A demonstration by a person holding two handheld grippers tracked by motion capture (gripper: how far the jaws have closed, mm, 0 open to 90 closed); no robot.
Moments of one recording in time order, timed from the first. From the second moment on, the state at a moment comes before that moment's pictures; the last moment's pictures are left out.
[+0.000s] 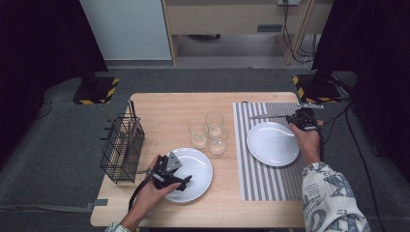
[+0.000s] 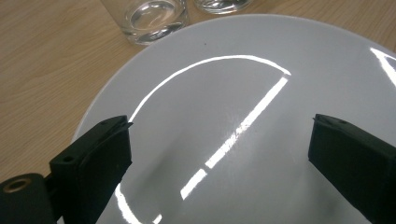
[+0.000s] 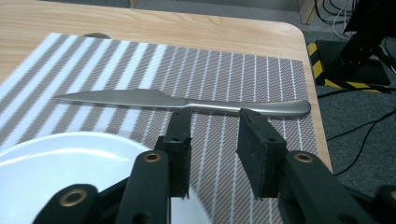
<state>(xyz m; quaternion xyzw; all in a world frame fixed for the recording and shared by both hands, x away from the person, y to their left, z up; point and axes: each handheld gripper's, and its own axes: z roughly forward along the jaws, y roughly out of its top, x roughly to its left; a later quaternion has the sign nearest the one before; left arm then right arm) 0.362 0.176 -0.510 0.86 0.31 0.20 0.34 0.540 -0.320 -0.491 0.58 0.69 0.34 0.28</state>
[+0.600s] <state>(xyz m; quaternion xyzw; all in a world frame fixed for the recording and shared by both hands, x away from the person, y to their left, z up) 0.368 0.181 -0.508 0.86 0.32 0.19 0.36 0.486 -0.281 -0.472 0.55 0.70 0.37 0.28</state>
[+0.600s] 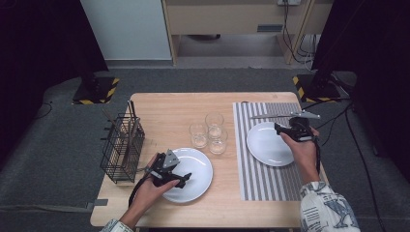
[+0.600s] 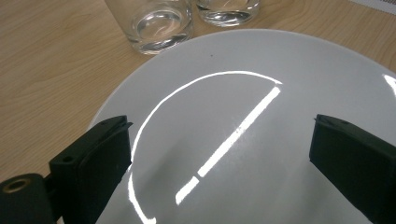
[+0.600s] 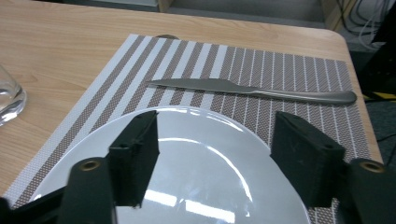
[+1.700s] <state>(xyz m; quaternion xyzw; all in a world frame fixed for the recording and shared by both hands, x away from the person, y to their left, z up) 0.352 0.186 -0.496 0.85 0.32 0.18 0.37 0.405 -0.219 -0.489 0.45 0.76 0.39 0.24</state>
